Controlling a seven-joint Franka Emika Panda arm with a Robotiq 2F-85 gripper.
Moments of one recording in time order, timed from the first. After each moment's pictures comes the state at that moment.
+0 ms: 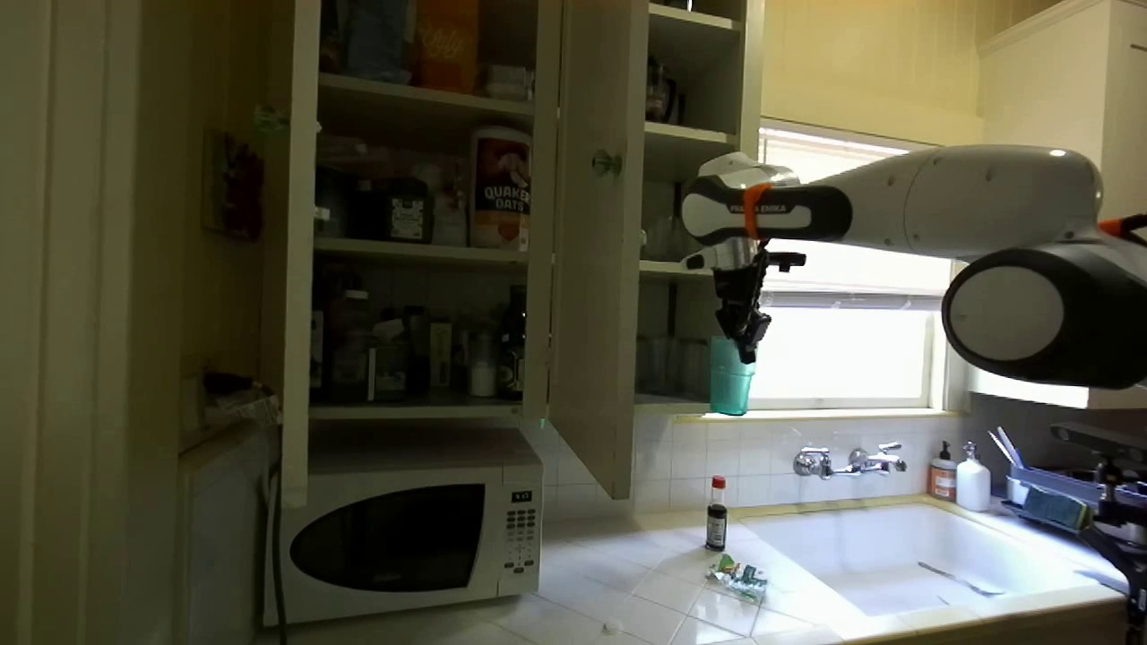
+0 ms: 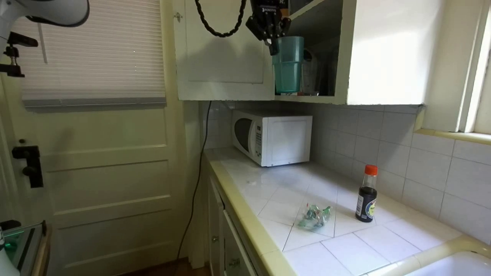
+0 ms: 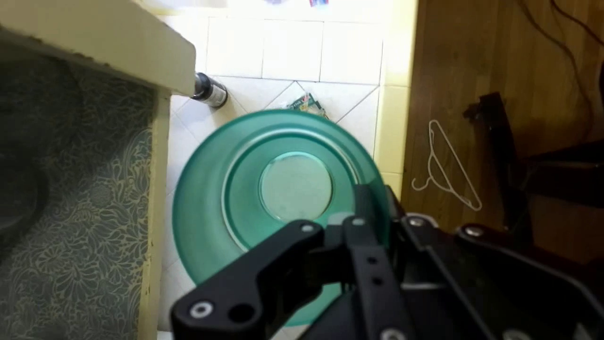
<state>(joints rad) -0.12 0.35 -0.09 -0.96 -0.29 1.44 -1.56</state>
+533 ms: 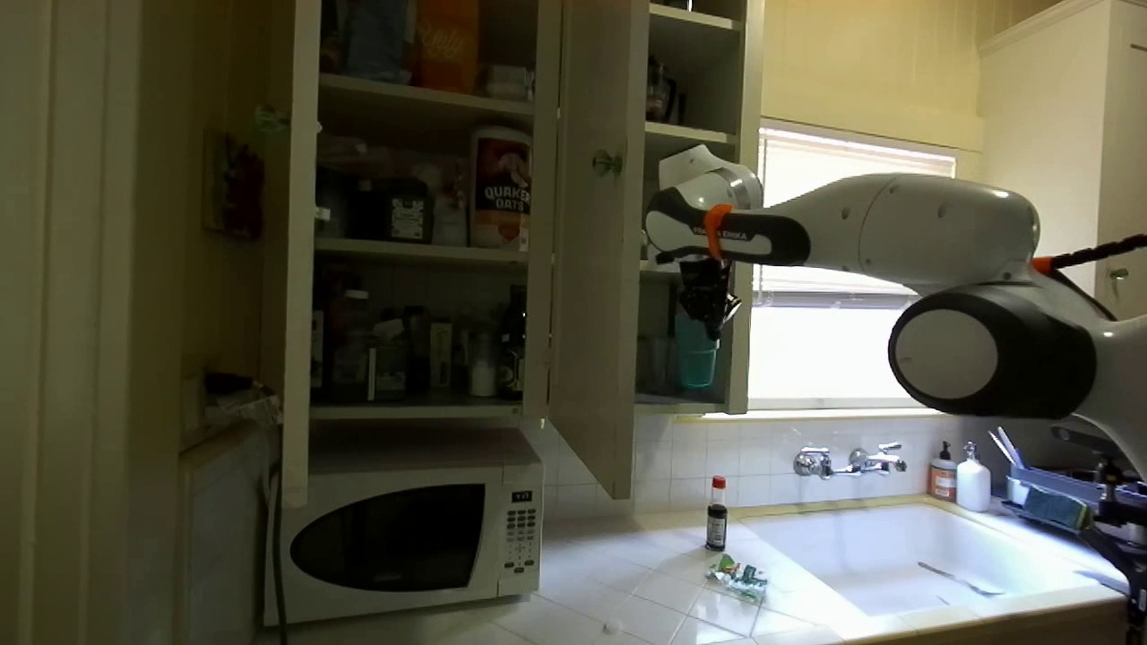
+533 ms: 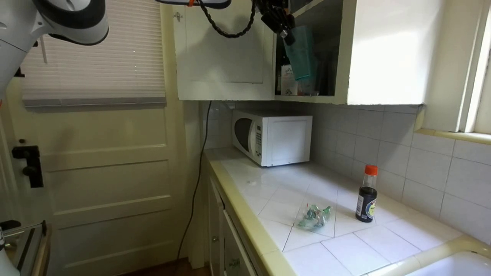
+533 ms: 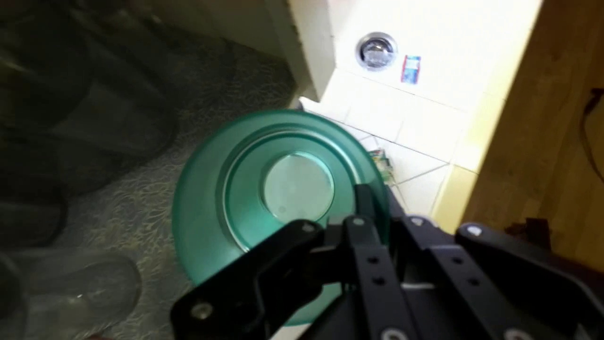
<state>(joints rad) -0.05 0.50 -0.08 -0.74 -0.47 1.54 -1.82</state>
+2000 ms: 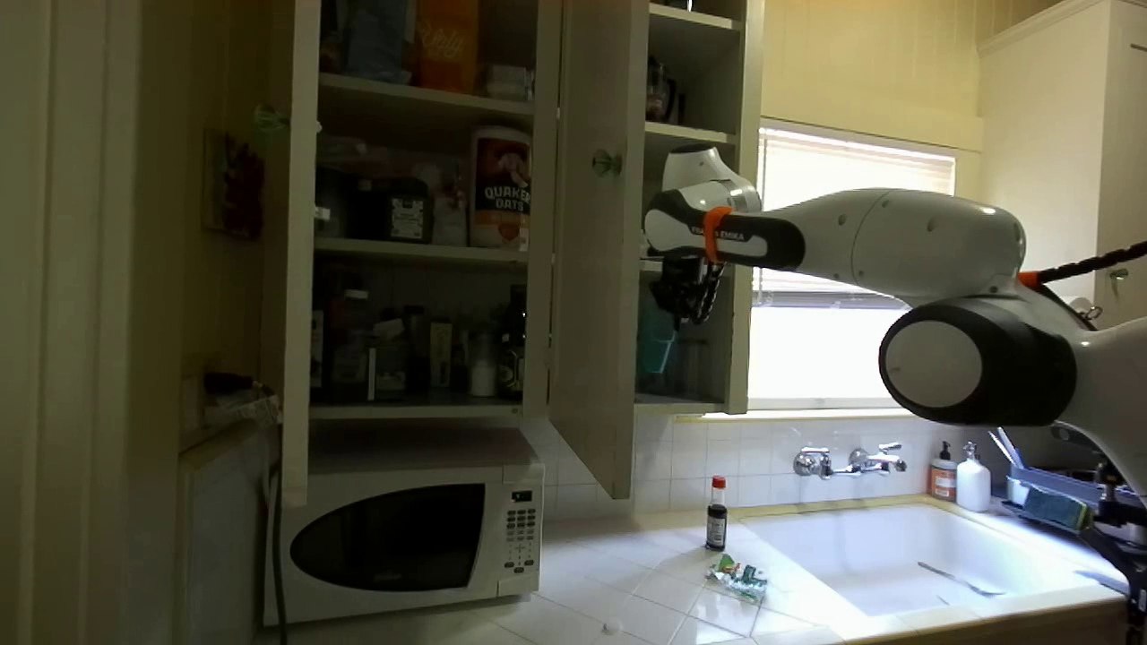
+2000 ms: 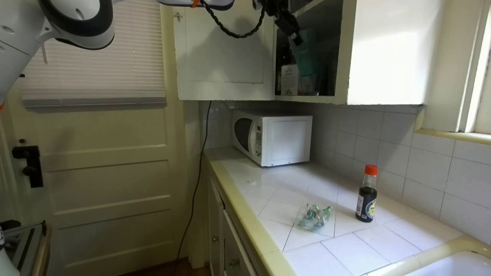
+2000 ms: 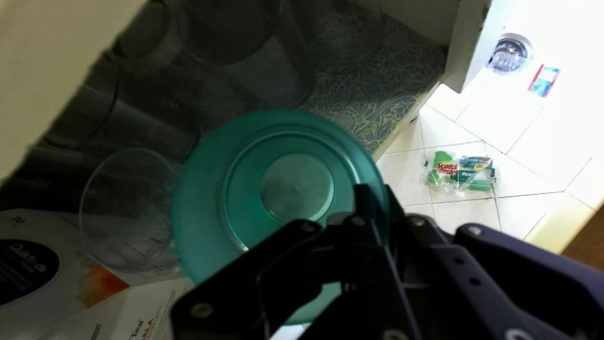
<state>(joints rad) -0.09 0.55 -0.04 -0.70 -0.34 1.77 -2.01</state>
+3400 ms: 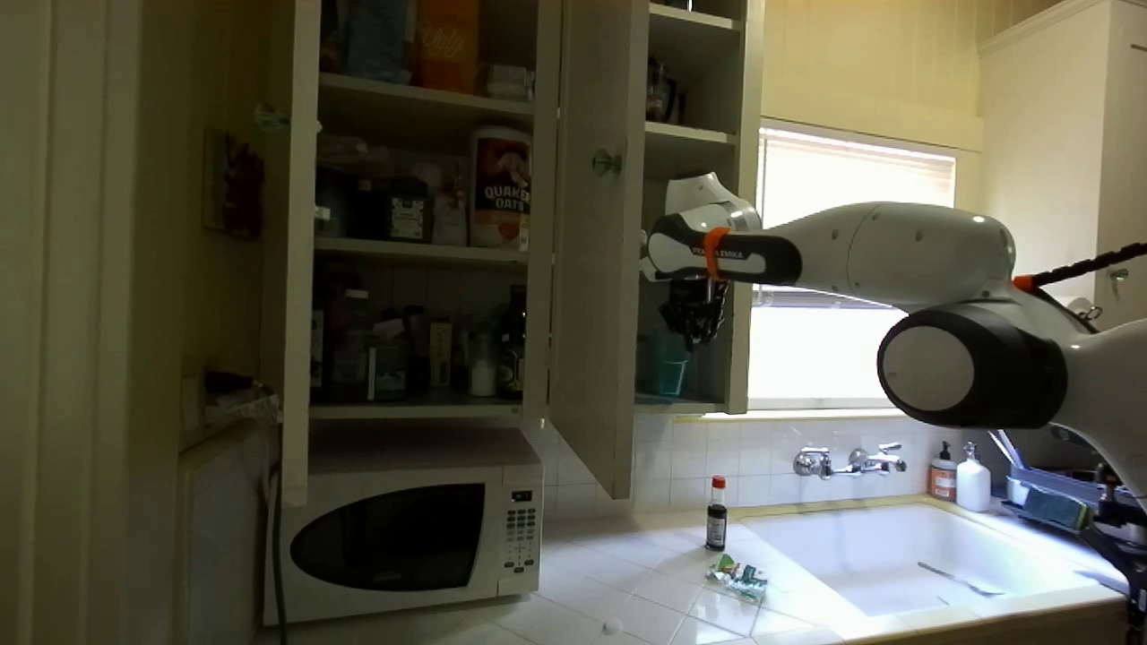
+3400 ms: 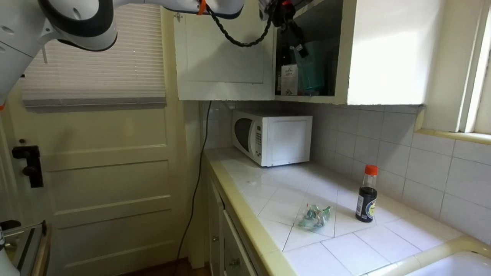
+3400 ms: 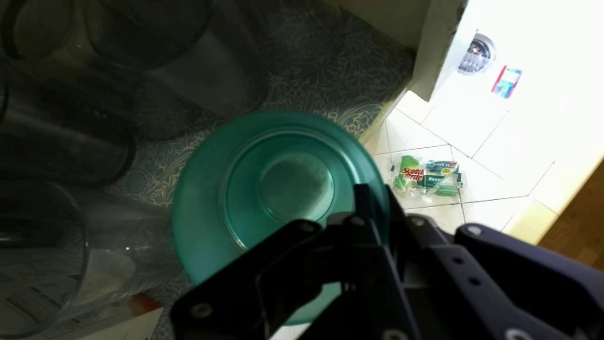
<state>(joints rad) -0.11 0.56 -0.06 -0.75 -0.35 1.77 -2.03</state>
